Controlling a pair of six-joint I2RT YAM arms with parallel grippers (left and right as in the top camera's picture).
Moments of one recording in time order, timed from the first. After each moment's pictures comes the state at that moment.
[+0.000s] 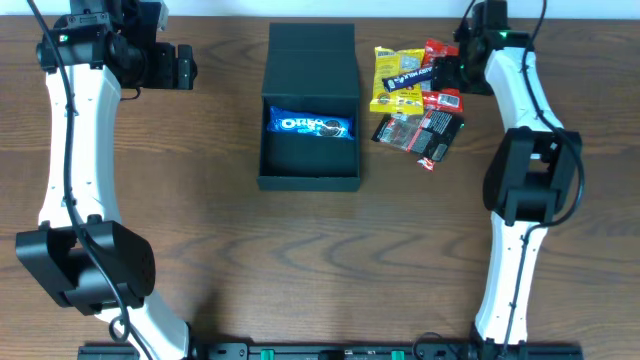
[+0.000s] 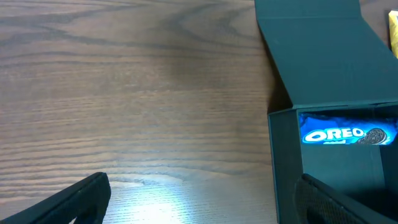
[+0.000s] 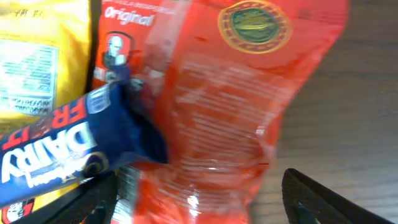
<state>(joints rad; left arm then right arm) 0.12 1.89 1.92 -1.07 0.23 0.15 -0.03 2.51 2.21 -0.92 -0.06 0.05</state>
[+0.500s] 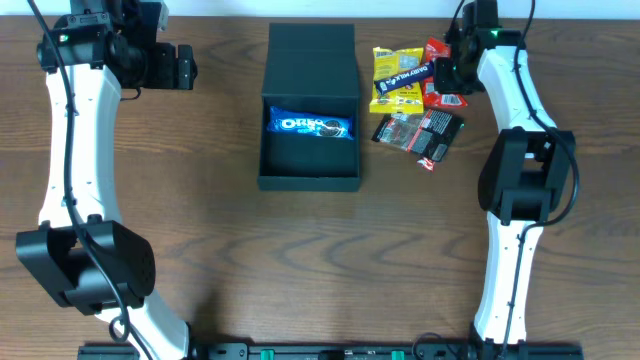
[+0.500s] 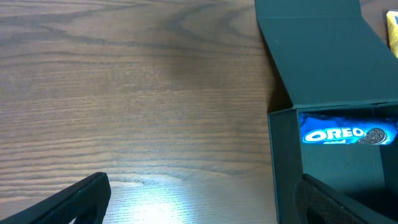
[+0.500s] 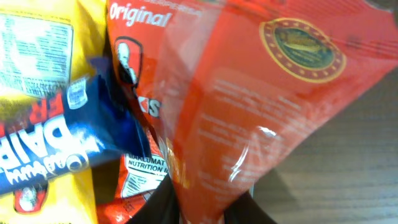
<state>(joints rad) 0.12 1.89 1.92 -1.07 0.23 0.15 -0.01 2.53 2.24 -0.98 -0.04 0.03</state>
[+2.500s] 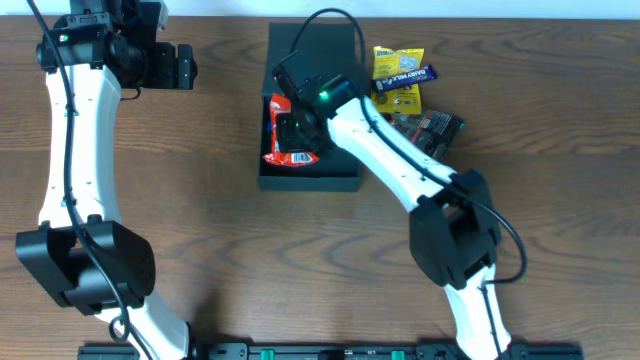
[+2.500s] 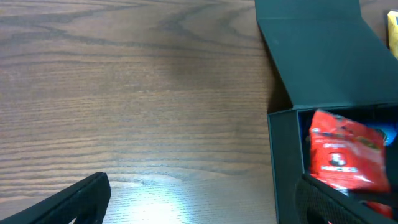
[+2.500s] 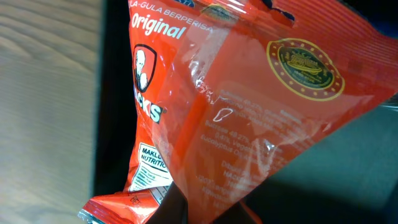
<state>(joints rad) 0.12 1.89 1.92 -1.07 0.23 0.14 0.65 2.24 1.94 -0.95 -0.13 0.53</state>
